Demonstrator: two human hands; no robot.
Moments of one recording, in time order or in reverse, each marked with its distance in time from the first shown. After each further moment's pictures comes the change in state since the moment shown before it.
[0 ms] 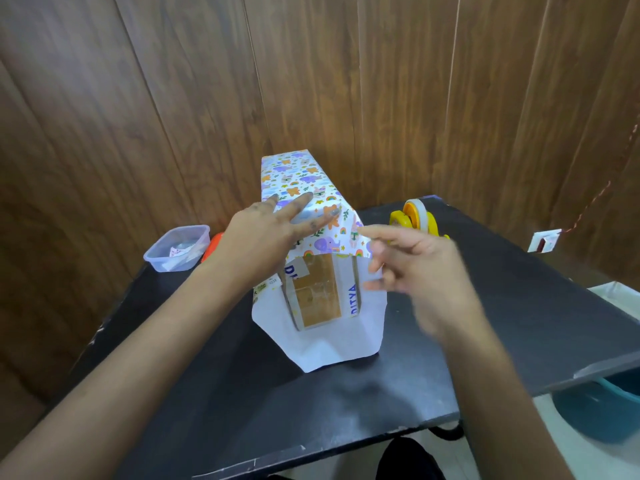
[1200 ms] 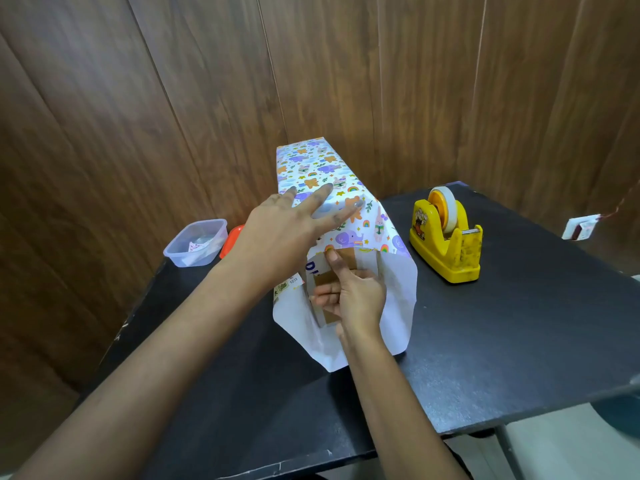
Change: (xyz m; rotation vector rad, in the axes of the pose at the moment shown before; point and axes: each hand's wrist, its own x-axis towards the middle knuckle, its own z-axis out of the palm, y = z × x) left_hand 0.003 -0.005 0.012 0.016 0.128 0.055; right_hand 0.034 0.094 0.084 0.298 0.348 0.340
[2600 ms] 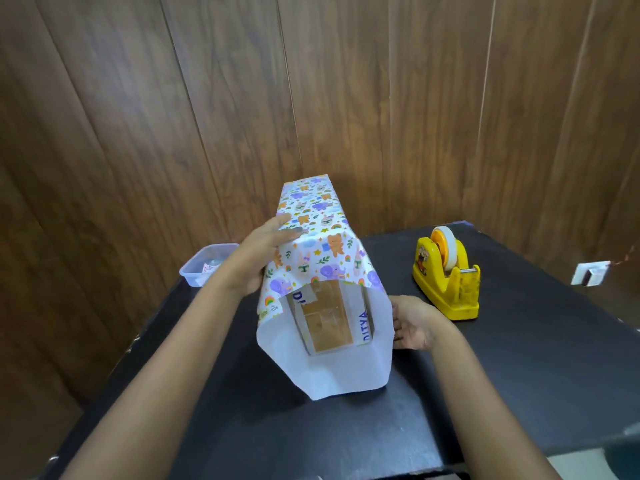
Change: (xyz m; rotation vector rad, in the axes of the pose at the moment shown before) left_hand 0.000 -0.032 0.014 -1.948 -0.050 -0.931; right_hand 0.097 -0.035 -0.078 -0.676 -0.210 0.453
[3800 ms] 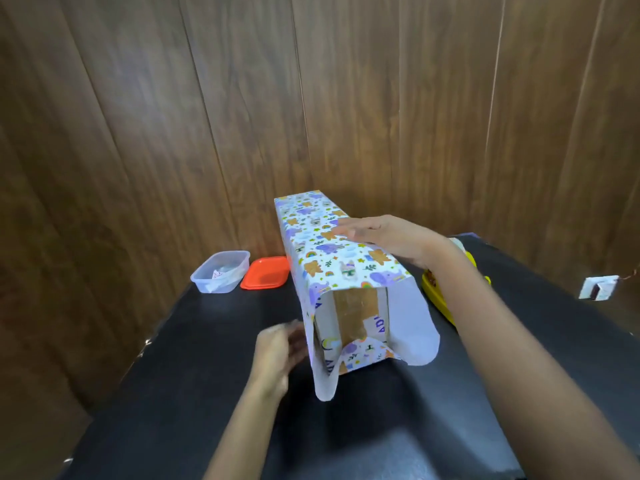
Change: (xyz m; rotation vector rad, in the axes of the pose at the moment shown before) left_hand -0.054 -0.104 0.013 -0.173 0.349 -0.109; right_hand -0.092 -0.116 0.026 -0.697 -0.179 -0.764
